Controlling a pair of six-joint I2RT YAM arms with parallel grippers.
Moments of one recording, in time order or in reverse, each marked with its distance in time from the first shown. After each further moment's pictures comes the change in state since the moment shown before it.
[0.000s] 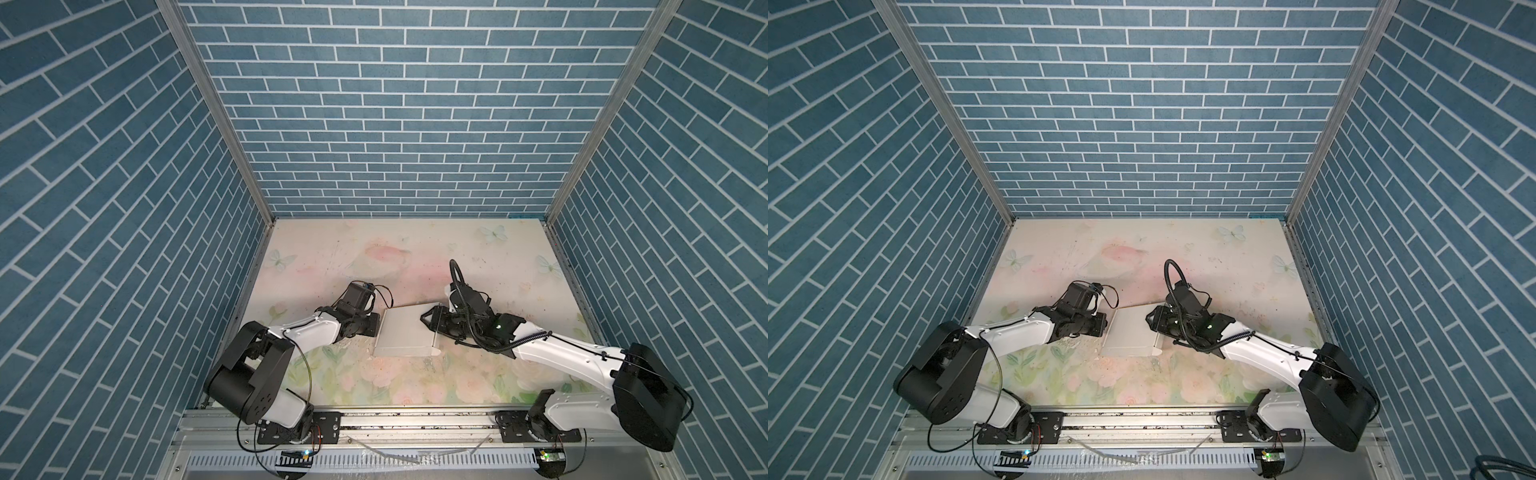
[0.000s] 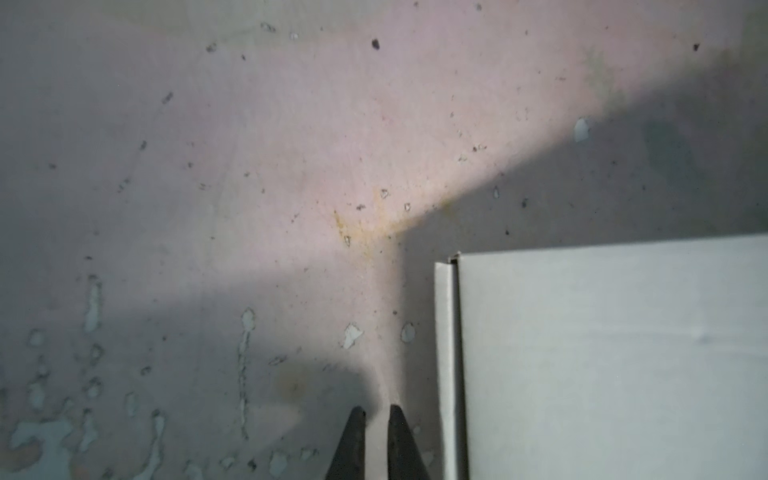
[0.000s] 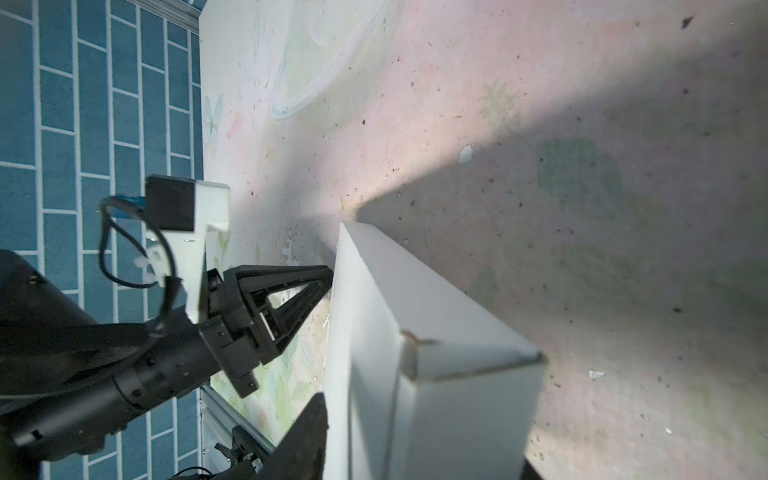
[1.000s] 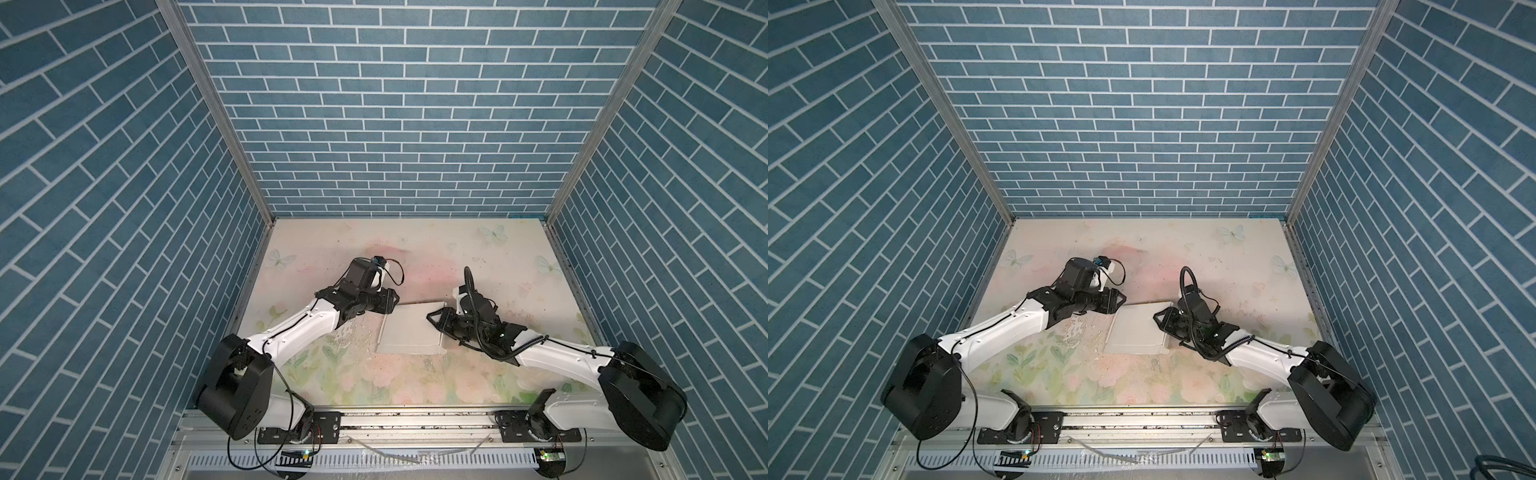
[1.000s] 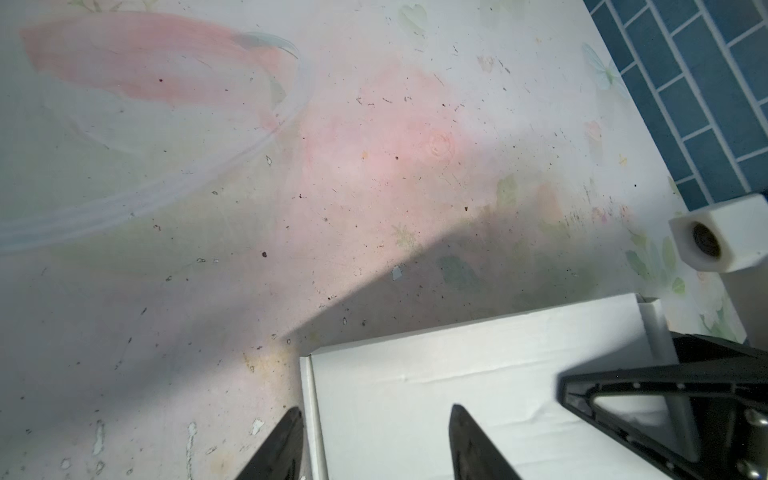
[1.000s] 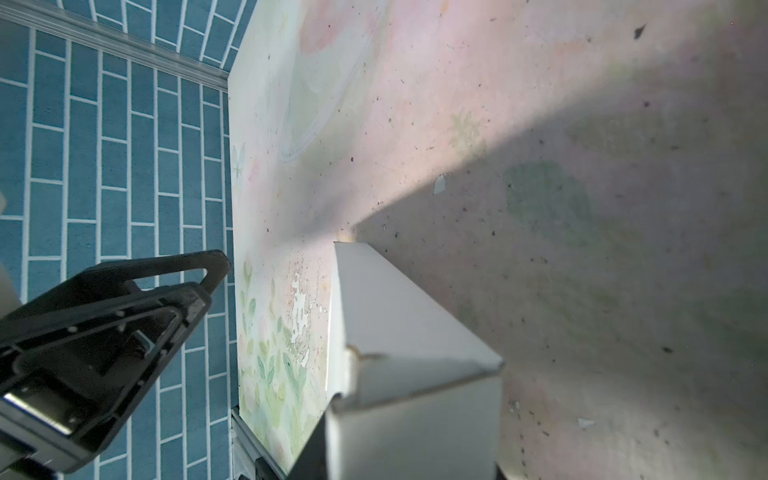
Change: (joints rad) left arm -0.035 -0.087 0.251 -0.125 0.069 -0.003; right arm -0.076 -0.001 -0.175 0.272 -0.041 0.055
